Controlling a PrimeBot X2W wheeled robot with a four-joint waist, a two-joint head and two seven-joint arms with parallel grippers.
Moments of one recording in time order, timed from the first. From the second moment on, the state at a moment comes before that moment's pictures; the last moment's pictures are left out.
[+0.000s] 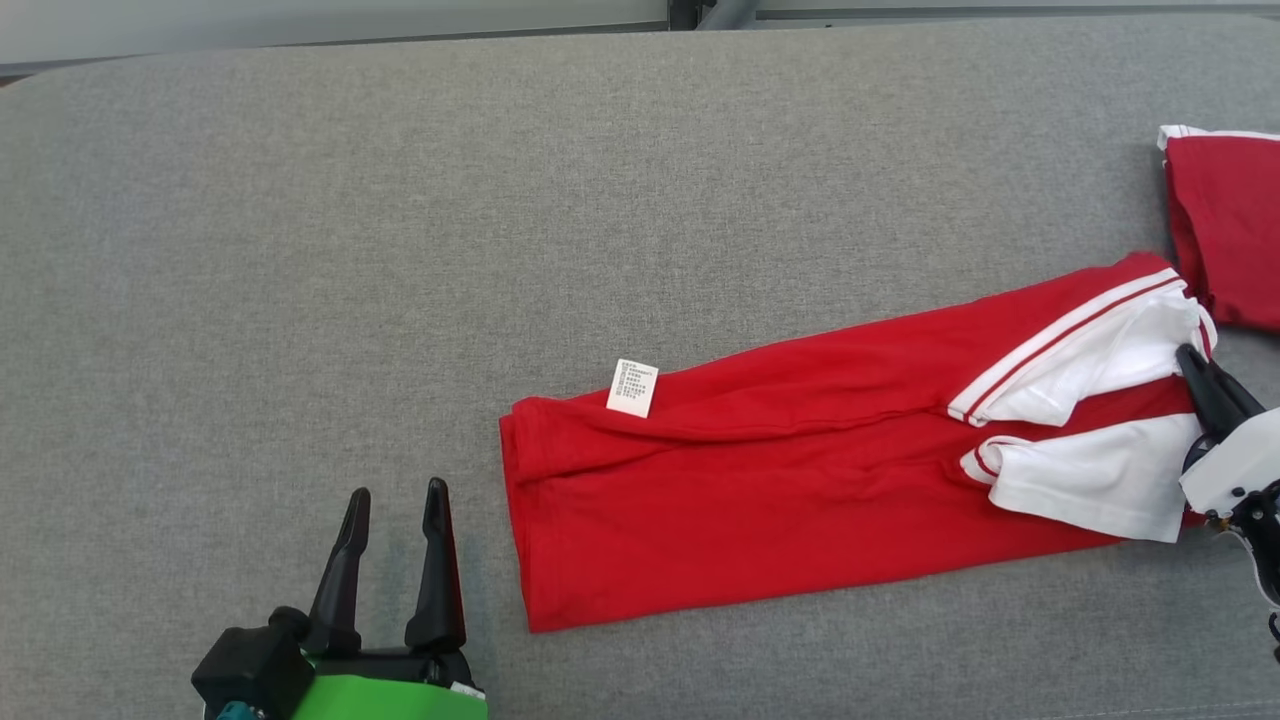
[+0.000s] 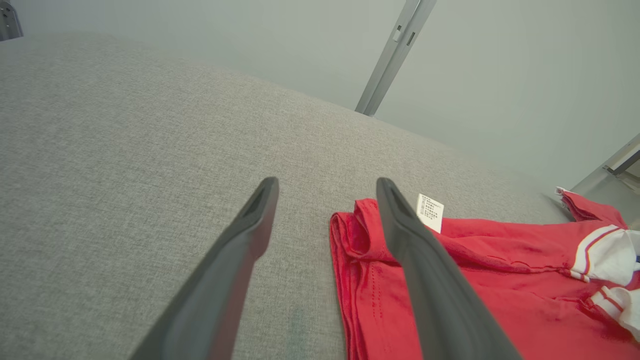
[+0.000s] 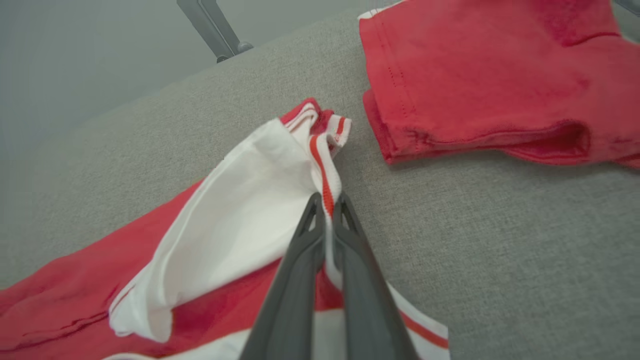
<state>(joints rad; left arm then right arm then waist) 0.09 0.05 -0.21 -0.03 -0.45 -0.01 -0.26 -0.33 -0.50 0.11 0.50 0.85 0.13 0.02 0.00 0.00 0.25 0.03</state>
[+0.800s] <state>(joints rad) 0.09 0.05 -0.23 -0.01 -0.48 -0.01 -0.26 -0.24 -0.40 0.19 0.31 0.79 0.13 0.08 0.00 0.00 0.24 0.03</state>
